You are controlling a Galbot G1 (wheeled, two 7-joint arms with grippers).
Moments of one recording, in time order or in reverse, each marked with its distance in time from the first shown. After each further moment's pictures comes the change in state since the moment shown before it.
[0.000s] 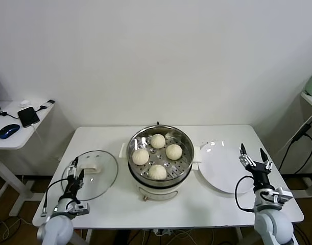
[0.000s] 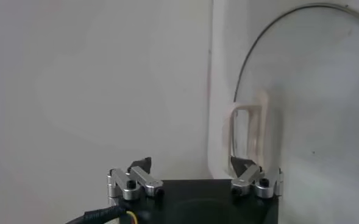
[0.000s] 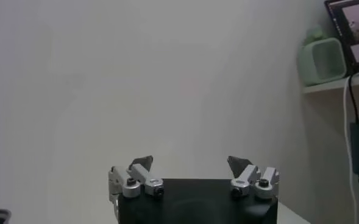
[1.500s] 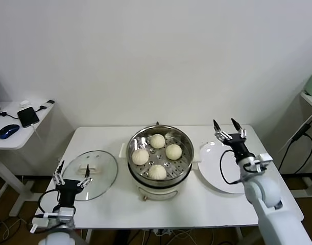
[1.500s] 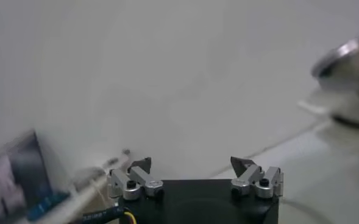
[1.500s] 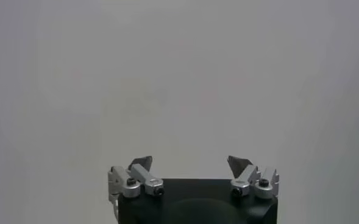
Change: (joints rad) left arm 0.237 -0.200 -0.067 -0.466 -0.861 0.028 0.159; right arm 0.223 -0.094 -0.146 -0.031 -0.012 -0.085 -0.122
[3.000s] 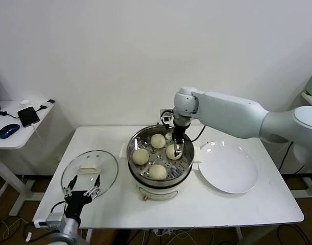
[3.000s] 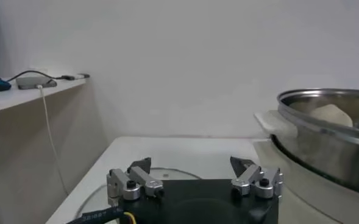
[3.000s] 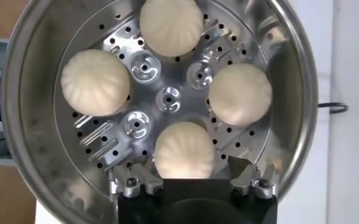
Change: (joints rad) left arm 0.093 -0.040 0.014 -0.118 -0.535 0.261 0.122; right arm 1.620 0.065 -1.761 -0.585 -0.240 -0.709 -1.085
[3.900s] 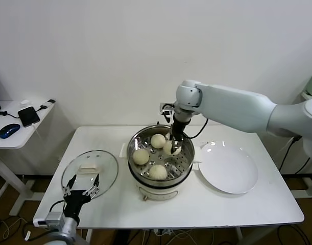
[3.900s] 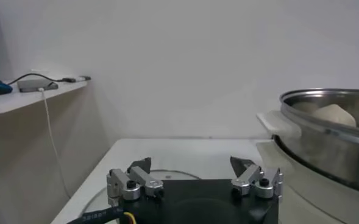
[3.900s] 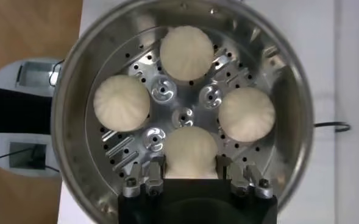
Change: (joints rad) left arm -0.011 0.017 -0.007 0.016 -0.004 -0.005 0.003; right arm 0.057 0.016 -0.057 0.008 0.116 0.021 -0.020
